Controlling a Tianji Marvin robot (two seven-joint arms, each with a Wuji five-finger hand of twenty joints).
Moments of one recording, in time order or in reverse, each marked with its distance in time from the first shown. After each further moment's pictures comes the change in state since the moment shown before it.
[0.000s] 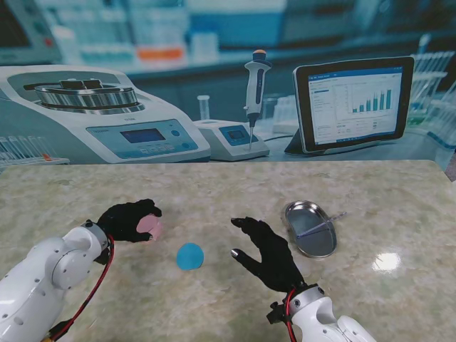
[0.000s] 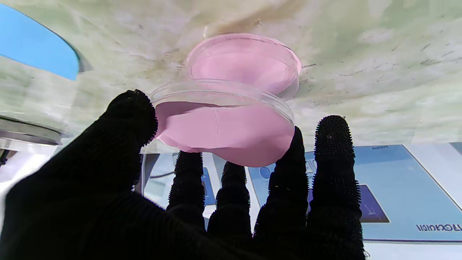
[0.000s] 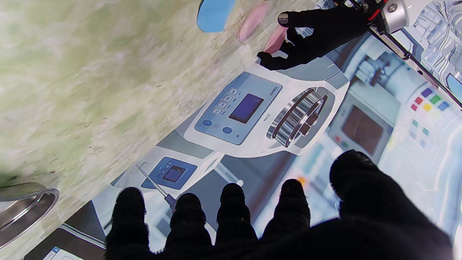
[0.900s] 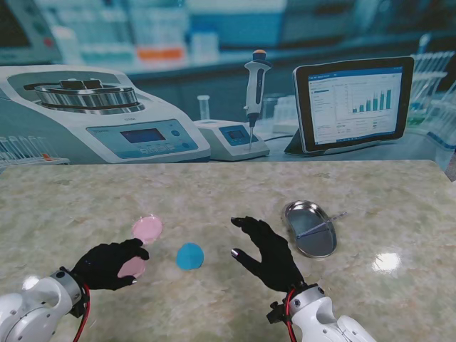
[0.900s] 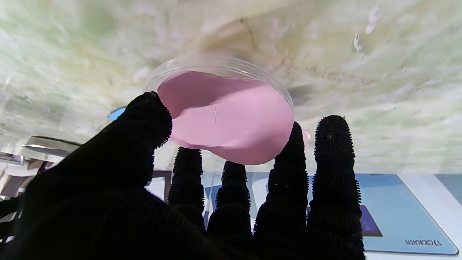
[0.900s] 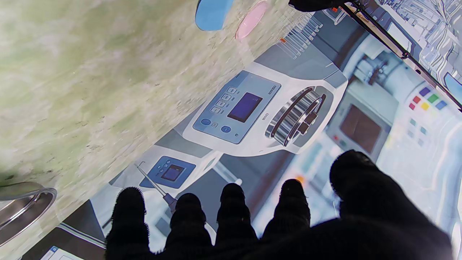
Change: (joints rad) left arm 0.448 -0.005 -0.268 -0.321 0.036 -0.099 -0.024; right arm 0.001 0.000 -0.001 0.003 0.000 -0.008 -0.006; left_hand 0.066 0.018 0.019 0.003 0.002 -0.009 0.070 0.028 0.009 0.002 0.020 -0.012 0.039 -0.001 0.025 0.000 0.001 0.000 0.001 -0.012; right_hand 0.000 0.000 0.000 0.000 0.000 0.000 0.000 0.000 0.000 0.000 0.000 0.000 0.000 0.000 0.000 0.000 0.000 0.000 0.000 0.000
